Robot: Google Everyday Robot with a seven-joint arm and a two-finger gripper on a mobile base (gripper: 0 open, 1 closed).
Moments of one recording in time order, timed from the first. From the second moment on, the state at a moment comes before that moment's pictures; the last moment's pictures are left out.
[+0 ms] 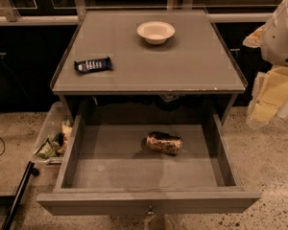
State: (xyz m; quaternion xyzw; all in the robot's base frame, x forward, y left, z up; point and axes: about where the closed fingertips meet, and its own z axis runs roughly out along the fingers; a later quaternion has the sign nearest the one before) arm 0.438 -0.216 0.977 -0.60 0.78 -0.04 0.16
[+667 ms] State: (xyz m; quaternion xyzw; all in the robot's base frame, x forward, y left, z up) arm 0.432 -0.207 0.937 -0.60 0.78 0.00 0.16
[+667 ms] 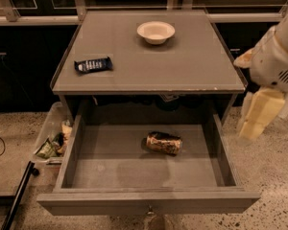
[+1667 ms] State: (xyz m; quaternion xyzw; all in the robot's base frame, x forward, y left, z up) arm 0.417 -0.143 0.771 -0.61 0.76 0.14 0.17
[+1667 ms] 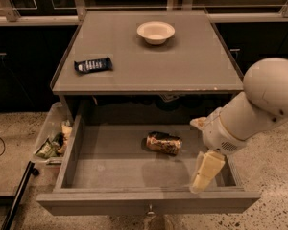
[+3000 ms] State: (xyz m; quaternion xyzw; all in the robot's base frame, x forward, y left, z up) arm 0.483 -0.149 0.717 -0.65 0.72 0.10 0.21
